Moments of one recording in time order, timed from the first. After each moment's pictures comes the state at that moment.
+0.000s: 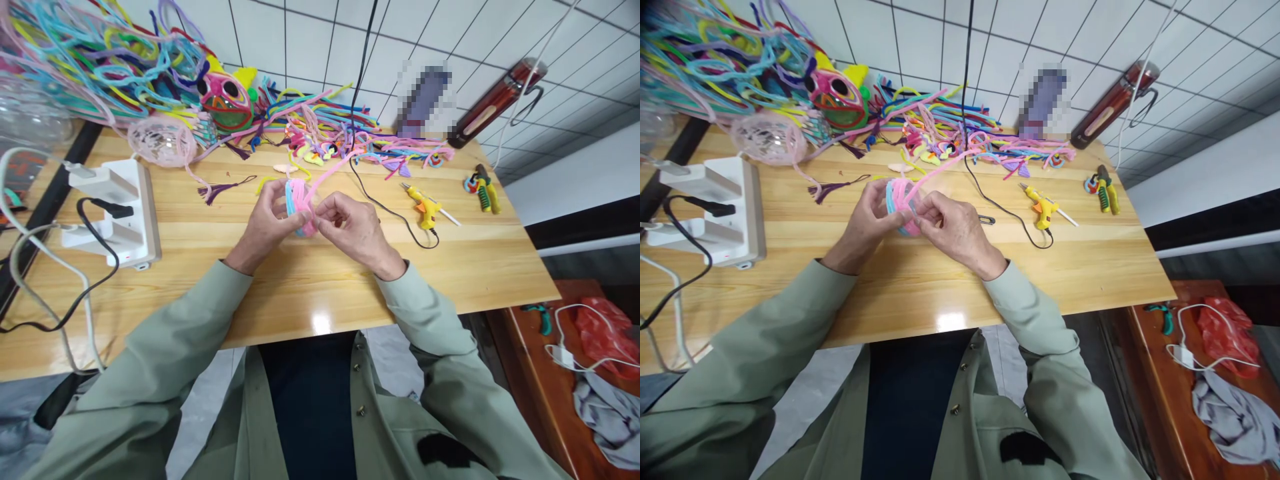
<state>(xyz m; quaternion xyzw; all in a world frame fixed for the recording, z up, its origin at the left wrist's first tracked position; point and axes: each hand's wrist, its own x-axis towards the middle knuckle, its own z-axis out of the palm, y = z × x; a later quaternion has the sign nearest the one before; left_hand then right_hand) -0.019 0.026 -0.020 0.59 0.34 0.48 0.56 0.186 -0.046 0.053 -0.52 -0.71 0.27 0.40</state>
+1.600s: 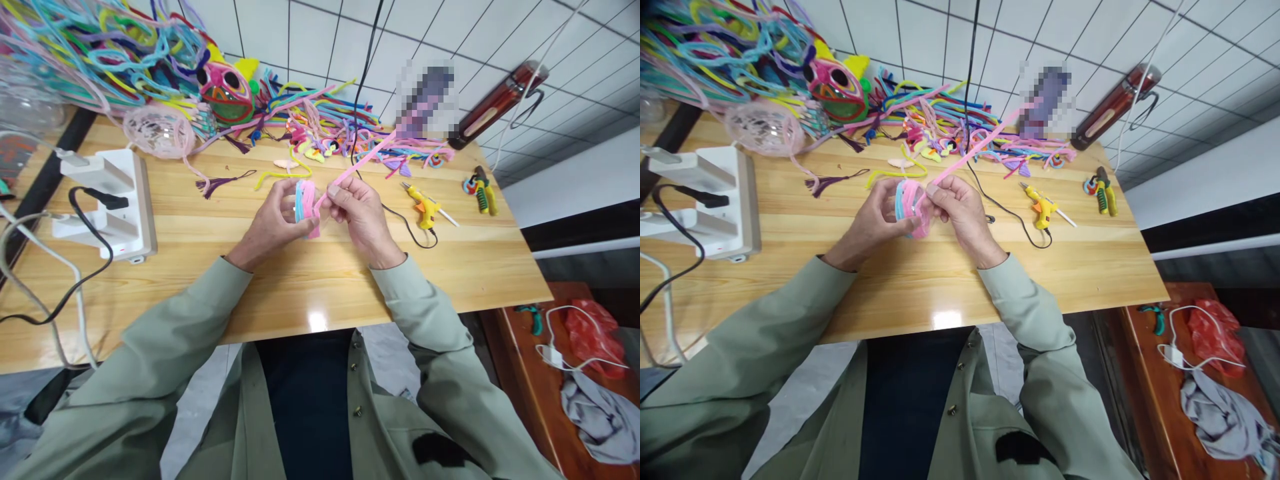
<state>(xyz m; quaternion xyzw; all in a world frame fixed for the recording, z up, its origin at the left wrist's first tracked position) -0.012 0.011 -0.005 0.62 0.34 0.45 0.55 0.185 -0.021 0.046 -0.49 -0.47 0.50 0.54</state>
